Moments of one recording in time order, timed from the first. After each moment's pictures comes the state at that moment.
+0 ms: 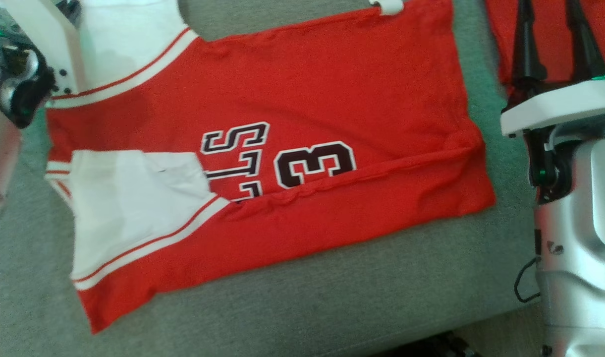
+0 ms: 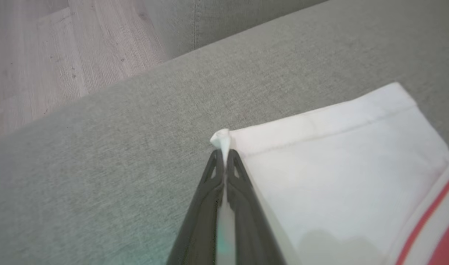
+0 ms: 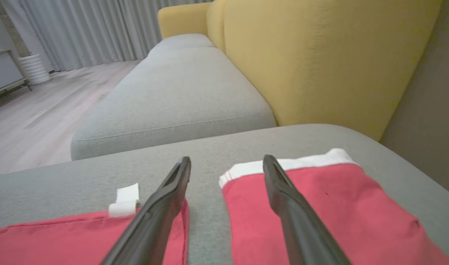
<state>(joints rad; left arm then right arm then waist) -1.16 0.49 -0.72 0.82 -0.73 -0.13 0.50 -0.59 -0.06 -0.07 0.28 0.19 0.13 -0.01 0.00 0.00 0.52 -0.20</state>
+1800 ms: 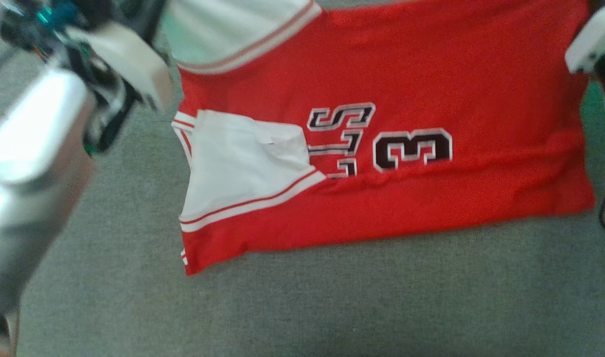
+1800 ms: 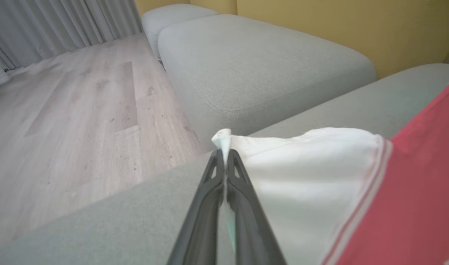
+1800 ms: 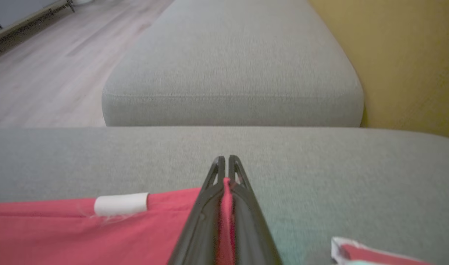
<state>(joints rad) -1.03 0.46 -0.80 0.44 -0.67 -0.02 0.08 -0.96 -0.35 0.14 0.79 0.34 0.13 0.16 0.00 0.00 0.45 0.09</state>
